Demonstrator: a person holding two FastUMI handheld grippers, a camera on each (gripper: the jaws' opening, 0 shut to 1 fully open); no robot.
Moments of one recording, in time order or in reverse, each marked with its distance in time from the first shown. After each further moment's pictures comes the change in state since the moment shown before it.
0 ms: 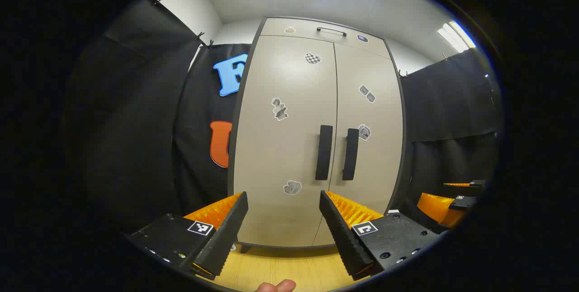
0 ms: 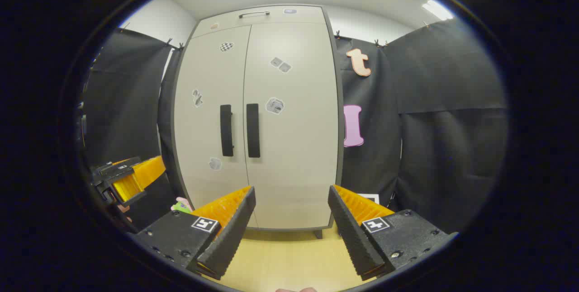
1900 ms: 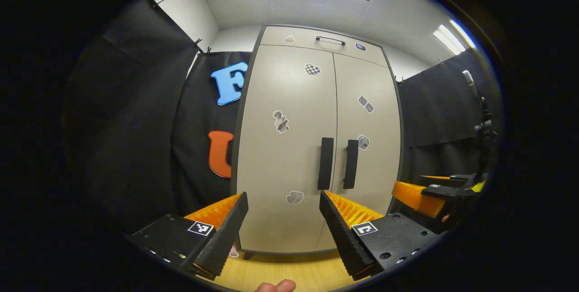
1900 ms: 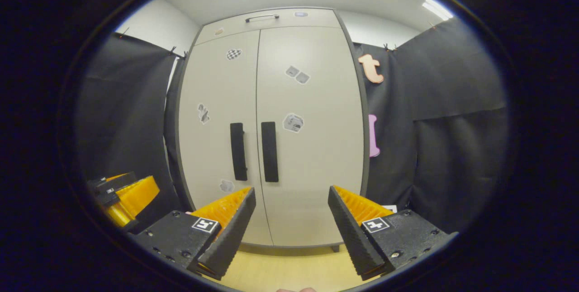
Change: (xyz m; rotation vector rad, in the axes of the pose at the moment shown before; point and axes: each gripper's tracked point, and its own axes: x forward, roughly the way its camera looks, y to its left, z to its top) left arm 0.007 0.006 0.014 0.005 -0.030 -0.040; right arm 0.064 0.052 0.049 -0.004 -0.060 0.077
